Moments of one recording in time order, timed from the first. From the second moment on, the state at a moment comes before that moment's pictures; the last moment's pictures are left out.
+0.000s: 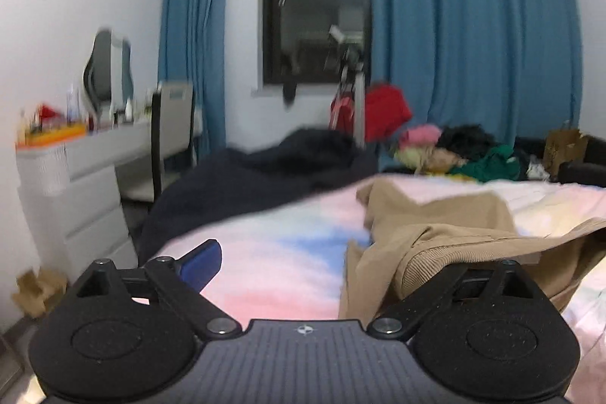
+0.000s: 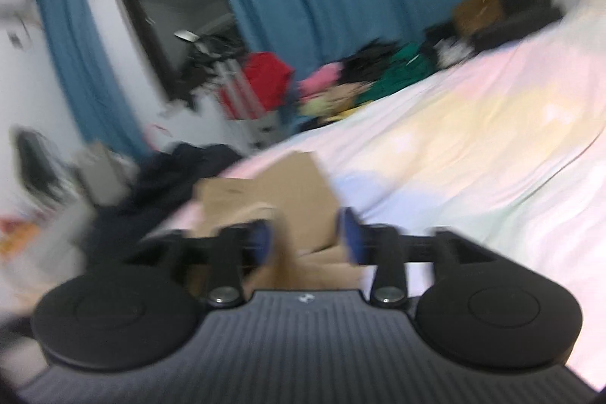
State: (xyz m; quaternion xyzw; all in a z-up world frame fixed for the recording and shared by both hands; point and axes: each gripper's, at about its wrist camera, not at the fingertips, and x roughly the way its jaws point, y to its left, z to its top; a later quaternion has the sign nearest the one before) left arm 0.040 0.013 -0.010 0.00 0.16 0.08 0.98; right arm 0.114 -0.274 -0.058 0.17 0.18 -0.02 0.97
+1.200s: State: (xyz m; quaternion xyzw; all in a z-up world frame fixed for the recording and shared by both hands) left arm -0.047 0.037 0.411 -0.04 -0.13 0.07 0.99; right arm -0.043 -0.284 0.343 0.15 -0.13 0.04 0.98
